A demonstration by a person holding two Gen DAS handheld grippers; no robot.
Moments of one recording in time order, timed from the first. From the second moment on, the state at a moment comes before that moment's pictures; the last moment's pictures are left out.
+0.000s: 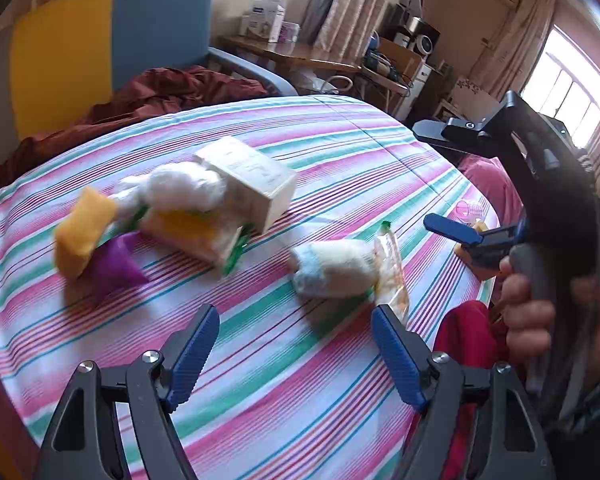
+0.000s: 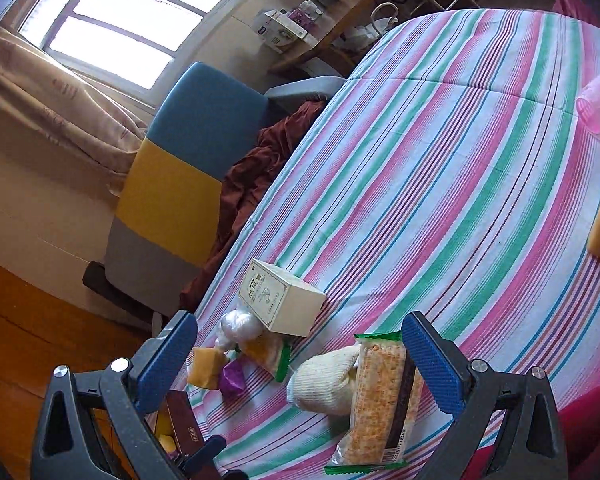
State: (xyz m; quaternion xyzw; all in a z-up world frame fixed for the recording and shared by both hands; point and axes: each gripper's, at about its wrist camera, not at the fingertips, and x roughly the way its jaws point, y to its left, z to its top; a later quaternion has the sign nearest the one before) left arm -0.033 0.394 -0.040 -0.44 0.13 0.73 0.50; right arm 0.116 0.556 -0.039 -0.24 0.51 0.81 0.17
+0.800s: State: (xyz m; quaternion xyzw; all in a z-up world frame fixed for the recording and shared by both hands) left arm -0.065 0.392 -0.089 -0.49 0.07 0.72 0.48; right arm 0.113 0.557 -0.042 -0.25 0.50 0.81 0.17
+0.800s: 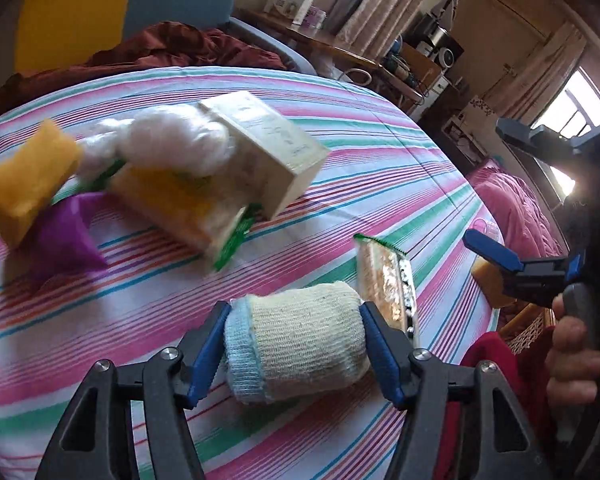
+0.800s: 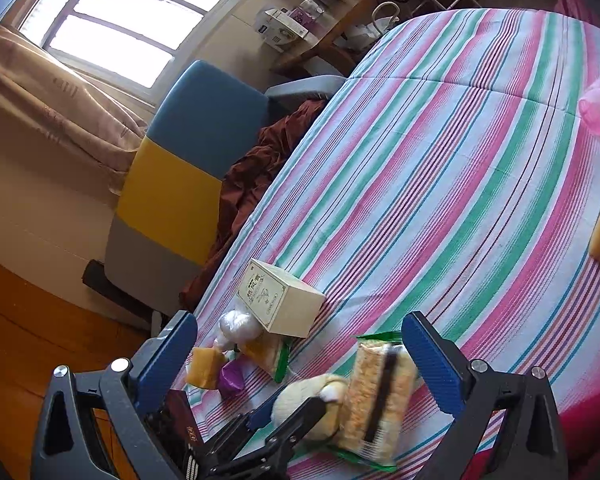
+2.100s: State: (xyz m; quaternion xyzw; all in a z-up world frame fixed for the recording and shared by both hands) left arm -0.018 0.277 -0.083 -0.42 0.09 0.78 0.45; right arm 0.015 0.485 -0.106 -0.57 0.19 0.77 0.19
